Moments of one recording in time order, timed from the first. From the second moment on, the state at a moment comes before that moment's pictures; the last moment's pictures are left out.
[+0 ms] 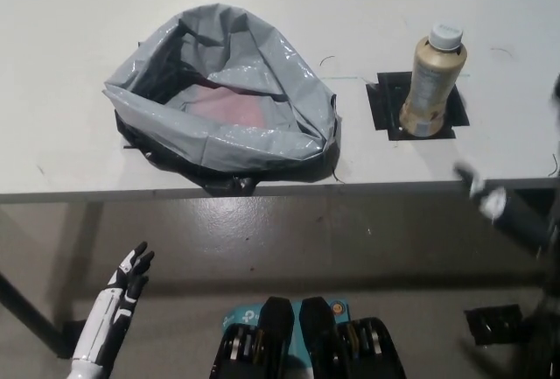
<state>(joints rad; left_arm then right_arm) 0.06 0.21 -0.02 -0.02 0.08 -0.12 -0.05 -0.24 -0.02 -0.08 -0.29 -0.19 -0.30 -0.10</state>
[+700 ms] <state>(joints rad) 0.06 0.21 0.00 -0.03 0.07 -0.15 -0.08 -0.80 -0.08 -0.07 0.59 -0.26 -0.19 -0.16</state>
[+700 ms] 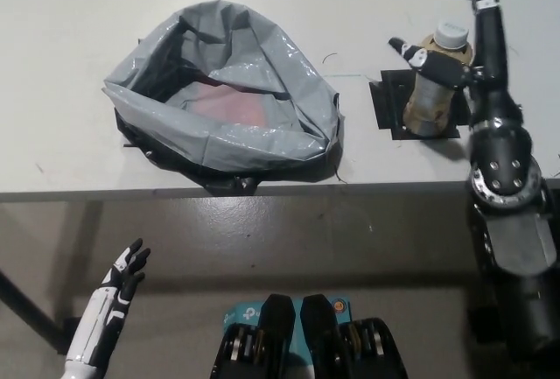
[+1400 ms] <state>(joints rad) 0.07 0.21 0.00 -0.04 0.07 -0.18 -0.08 -0.89 -0.17 -0.03 0.83 -0.28 -0.20 -0.25</state>
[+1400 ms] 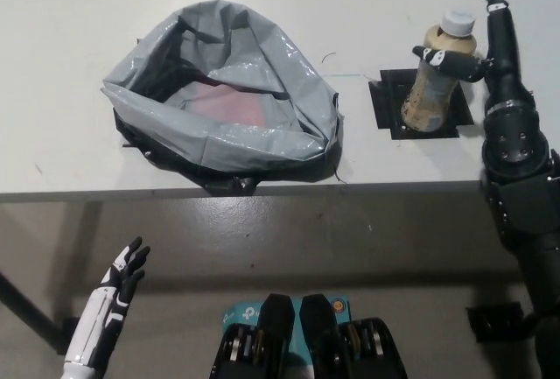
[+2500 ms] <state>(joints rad) 0.07 0.21 0.00 -0.04 0.05 -0.18 -0.10 -0.89 -0.09 -0.13 0.95 -0.01 -0.19 -0.08</state>
